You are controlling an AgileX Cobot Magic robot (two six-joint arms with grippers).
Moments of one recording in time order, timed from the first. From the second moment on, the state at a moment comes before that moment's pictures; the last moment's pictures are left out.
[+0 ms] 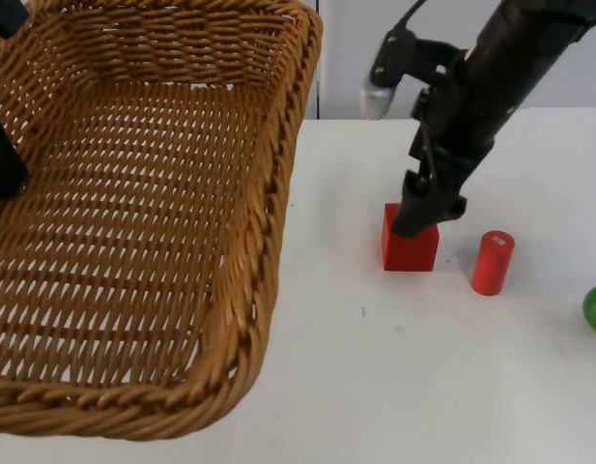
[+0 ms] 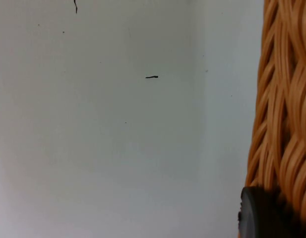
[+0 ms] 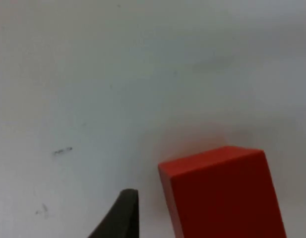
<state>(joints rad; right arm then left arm) 0.44 2.22 -1.69 0.26 0.77 -1.07 -0.04 1.42 -1.08 -0.44 1.22 0.18</state>
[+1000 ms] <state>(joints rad) 0.45 2.35 -1.69 0.21 0.69 -1.09 -0.04 1.42 -1.08 -0.45 1.22 0.18</state>
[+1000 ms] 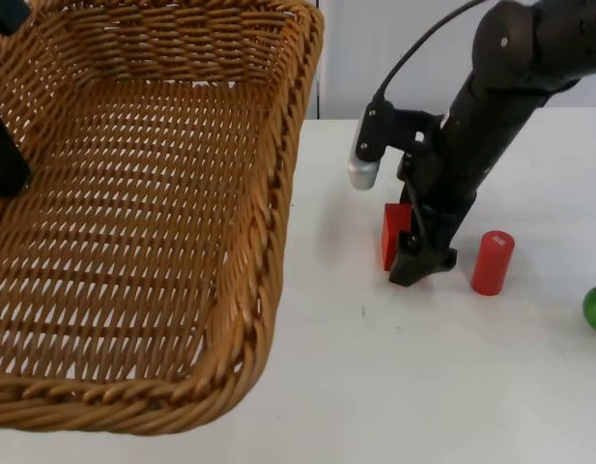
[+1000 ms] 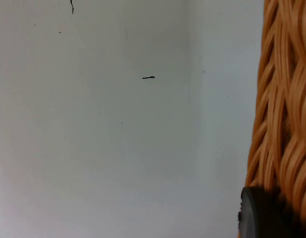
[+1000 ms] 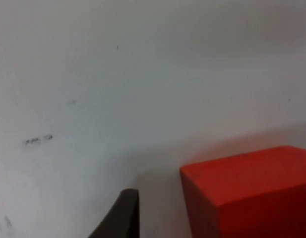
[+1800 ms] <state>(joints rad) 0.45 2.35 -1.69 0.19 0.65 -1.10 -0.04 1.42 -1.08 -0.45 1.22 0.18</state>
